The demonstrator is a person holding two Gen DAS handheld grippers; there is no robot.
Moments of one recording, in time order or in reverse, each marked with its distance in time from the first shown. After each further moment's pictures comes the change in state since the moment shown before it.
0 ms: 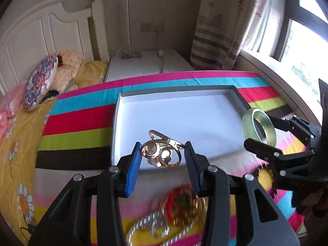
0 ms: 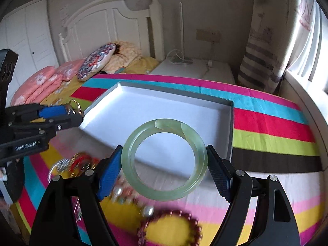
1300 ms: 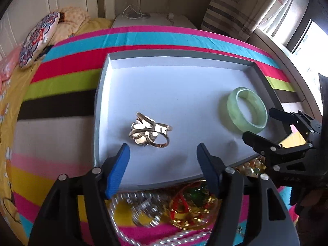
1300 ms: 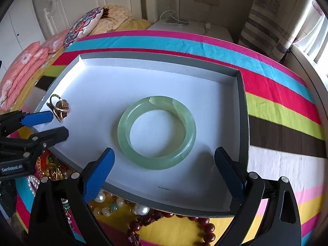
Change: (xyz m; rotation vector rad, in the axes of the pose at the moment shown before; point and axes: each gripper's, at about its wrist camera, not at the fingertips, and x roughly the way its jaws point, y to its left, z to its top) left arm 0.032 0.016 -0.058 -0.122 0.219 -0.028; right arm 0.034 0.012 -0.032 -0.013 0.245 -0.045
